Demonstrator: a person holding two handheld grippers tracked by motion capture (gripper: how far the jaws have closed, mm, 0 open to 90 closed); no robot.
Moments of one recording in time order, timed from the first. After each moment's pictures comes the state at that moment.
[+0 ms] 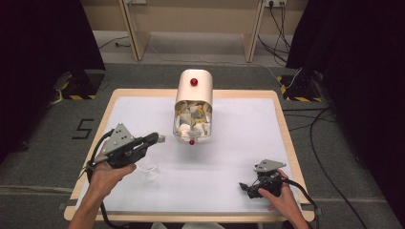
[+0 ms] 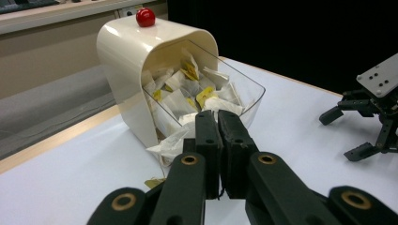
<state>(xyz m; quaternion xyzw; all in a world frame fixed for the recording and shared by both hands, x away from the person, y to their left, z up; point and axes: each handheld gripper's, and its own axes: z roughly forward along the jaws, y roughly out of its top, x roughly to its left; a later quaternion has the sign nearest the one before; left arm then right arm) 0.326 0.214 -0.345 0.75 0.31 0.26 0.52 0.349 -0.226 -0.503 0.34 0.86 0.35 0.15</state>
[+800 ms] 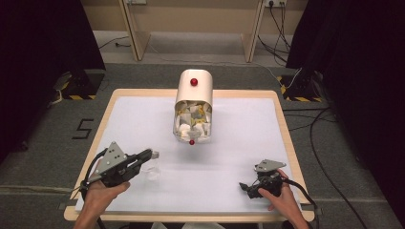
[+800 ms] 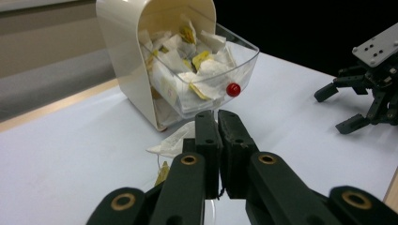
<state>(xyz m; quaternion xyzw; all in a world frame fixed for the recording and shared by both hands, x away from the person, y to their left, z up) 0.296 0.230 -0.382 0.75 0.34 0.24 0.52 0.349 -0.226 -0.503 0.34 0.86 0.35 0.15</state>
